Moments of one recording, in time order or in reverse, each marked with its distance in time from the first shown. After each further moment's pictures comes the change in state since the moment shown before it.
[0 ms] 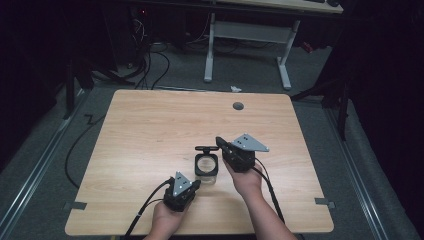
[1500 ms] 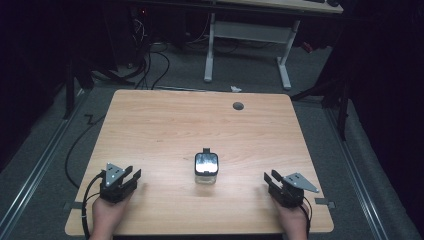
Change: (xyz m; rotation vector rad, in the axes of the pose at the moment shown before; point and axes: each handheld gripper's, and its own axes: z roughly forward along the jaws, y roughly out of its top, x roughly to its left) left arm 0.135 0.072 -0.074 -0.149 0.297 0.009; right arm -0.077 -0.124 -0.107 0.137 -0.258 0.132
